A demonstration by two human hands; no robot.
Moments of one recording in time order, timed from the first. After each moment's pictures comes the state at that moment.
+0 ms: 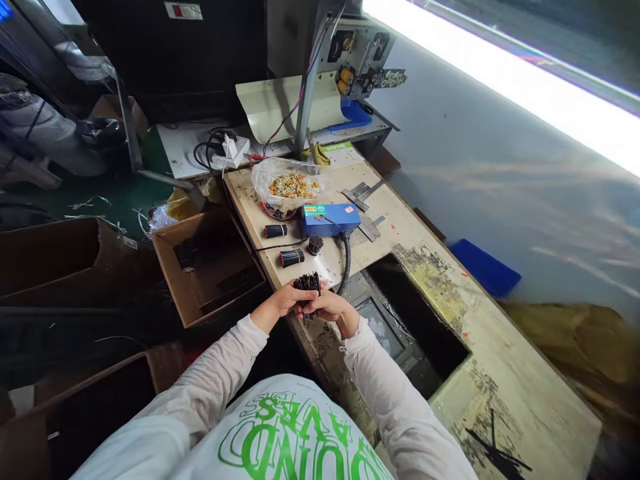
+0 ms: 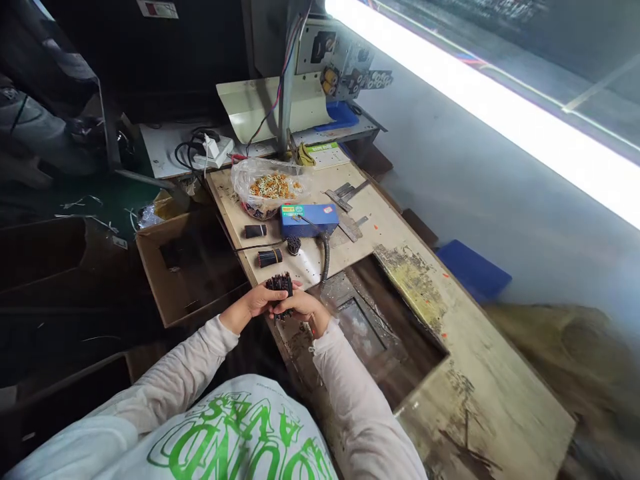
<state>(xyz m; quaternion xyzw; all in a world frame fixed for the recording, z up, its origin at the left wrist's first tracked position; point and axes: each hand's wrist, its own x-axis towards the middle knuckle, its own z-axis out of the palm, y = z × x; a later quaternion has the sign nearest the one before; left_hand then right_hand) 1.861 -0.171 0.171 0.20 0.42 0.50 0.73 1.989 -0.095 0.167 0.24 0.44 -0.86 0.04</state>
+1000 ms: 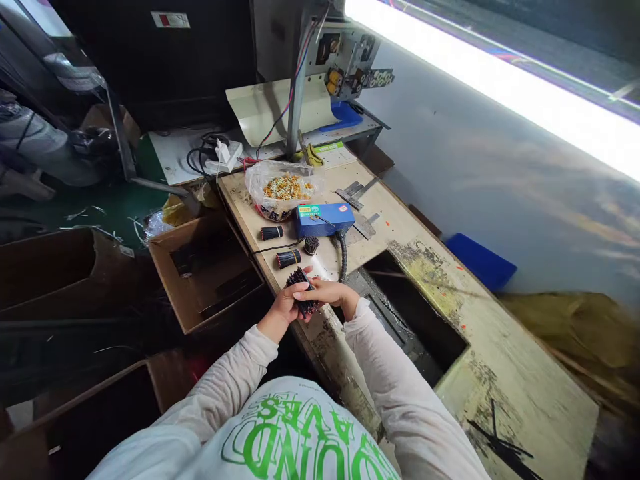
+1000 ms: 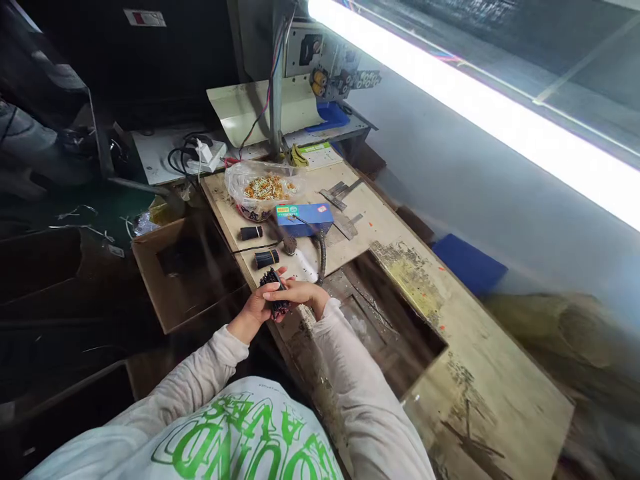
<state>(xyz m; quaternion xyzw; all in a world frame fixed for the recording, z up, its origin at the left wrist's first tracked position) 1.885 -0.168 0.170 0.03 0.32 0.66 0.68 1.980 -0.067 0.194 0.26 0.57 -0.75 0.20</state>
